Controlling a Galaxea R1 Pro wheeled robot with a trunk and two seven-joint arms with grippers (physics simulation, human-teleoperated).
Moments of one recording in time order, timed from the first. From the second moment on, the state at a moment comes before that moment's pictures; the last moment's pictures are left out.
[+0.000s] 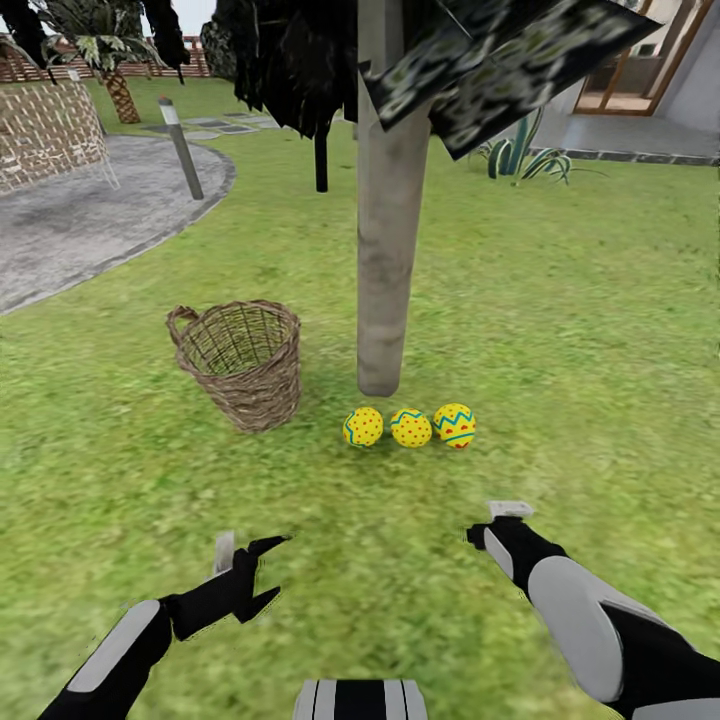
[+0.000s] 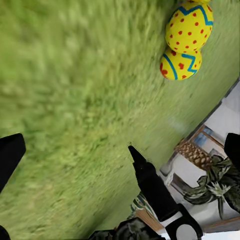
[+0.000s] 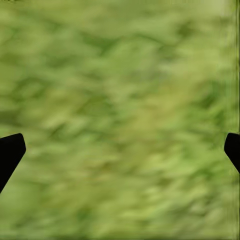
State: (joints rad) left arm -0.35 0.20 -0.15 -0.96 1.76 0.71 0.08; right arm -0.91 0.00 -0.32 -0.17 0.28 0.33 -0.22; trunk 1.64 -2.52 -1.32
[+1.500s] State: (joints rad) left arm -0.34 0.25 -0.16 -0.78 1.29 0.71 0.08; right arm -0.59 -0.03 -0.32 -0.11 0.31 0.12 -0.04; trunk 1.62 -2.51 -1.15
